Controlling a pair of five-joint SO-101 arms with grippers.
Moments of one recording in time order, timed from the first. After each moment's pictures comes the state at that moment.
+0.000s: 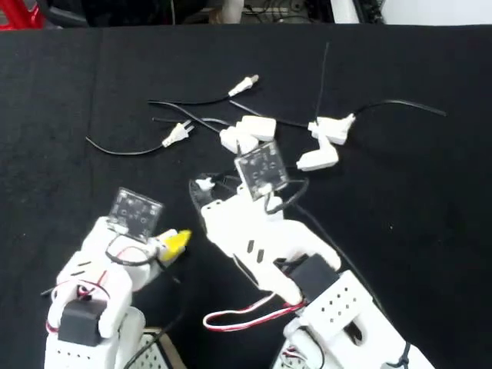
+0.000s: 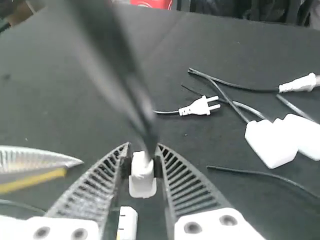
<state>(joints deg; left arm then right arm) 5.0 -103.0 80.0 70.3 -17.0 -38.6 -64.0 67.8 30.5 -14.5</state>
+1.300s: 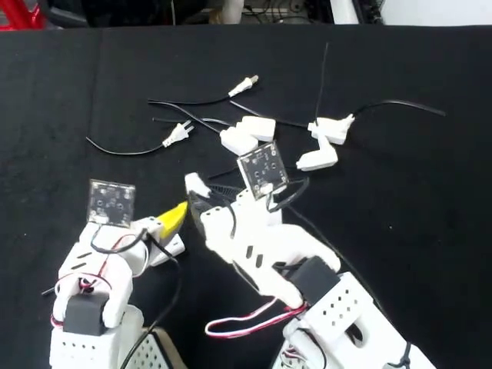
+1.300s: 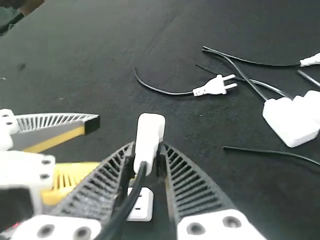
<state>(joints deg) 1.0 -104.1 84.3 57.5 -5.0 -40.2 -65.1 66.6 37.0 -16.8</state>
